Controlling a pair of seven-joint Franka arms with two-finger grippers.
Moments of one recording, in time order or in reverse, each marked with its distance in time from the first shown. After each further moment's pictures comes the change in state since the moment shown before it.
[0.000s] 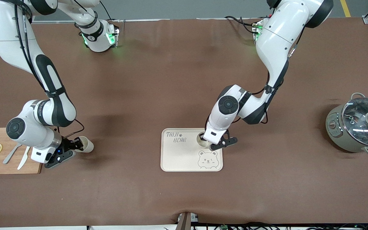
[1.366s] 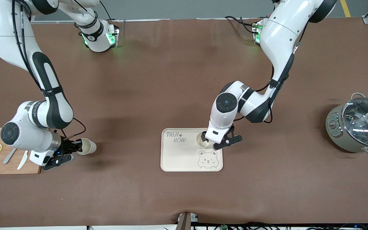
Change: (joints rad) left arm 0.002 -0.073 0.001 0.027 0.083 -0.192 -0.048; right arm 0.011 -0.003 0.027 0.157 0.062 -0.264 0.207
